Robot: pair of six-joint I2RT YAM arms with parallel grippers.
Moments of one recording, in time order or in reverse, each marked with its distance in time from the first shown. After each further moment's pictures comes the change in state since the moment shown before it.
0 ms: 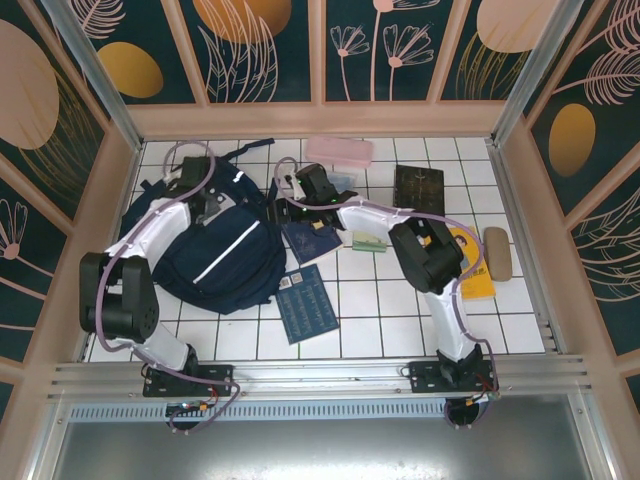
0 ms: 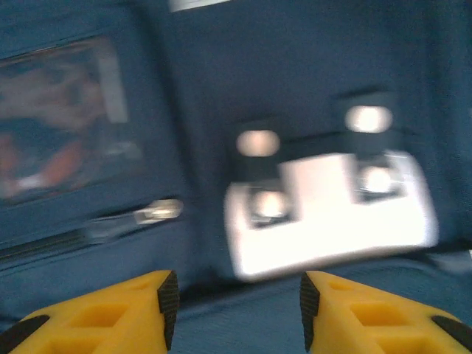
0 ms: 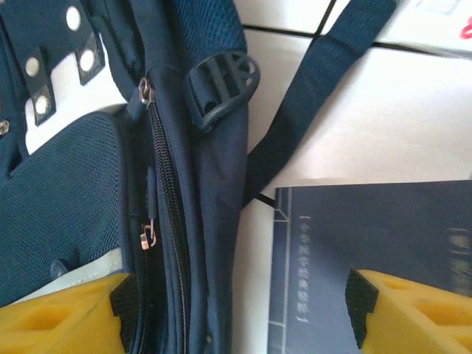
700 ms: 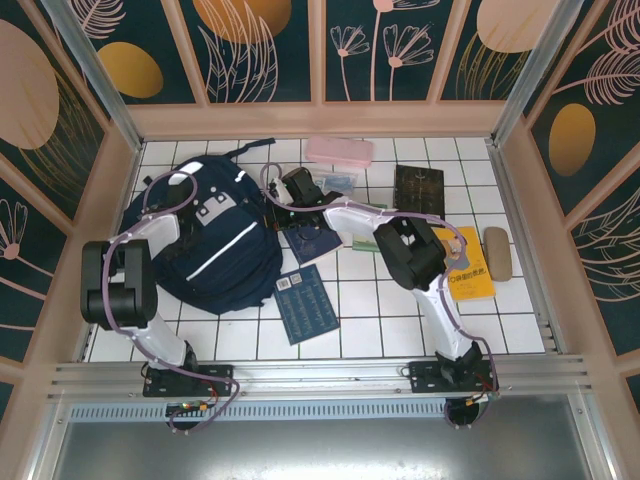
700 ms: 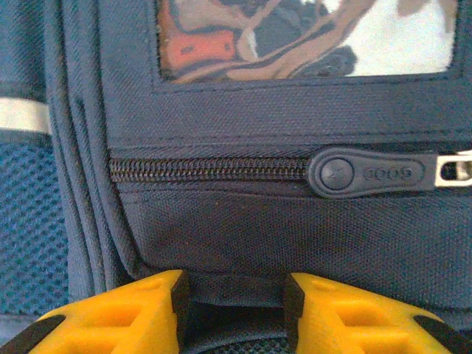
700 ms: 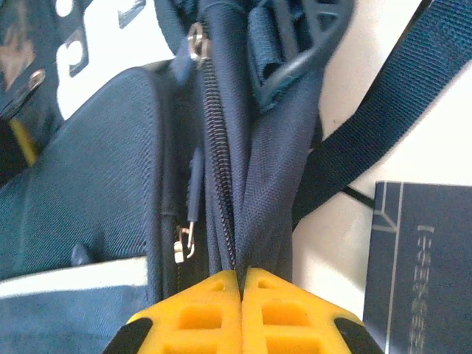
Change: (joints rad) left arm 0.127 0.119 -0.135 0.061 -0.038 -0.047; right arm 0.032 0.073 0.095 -0.050 -0.110 0.001
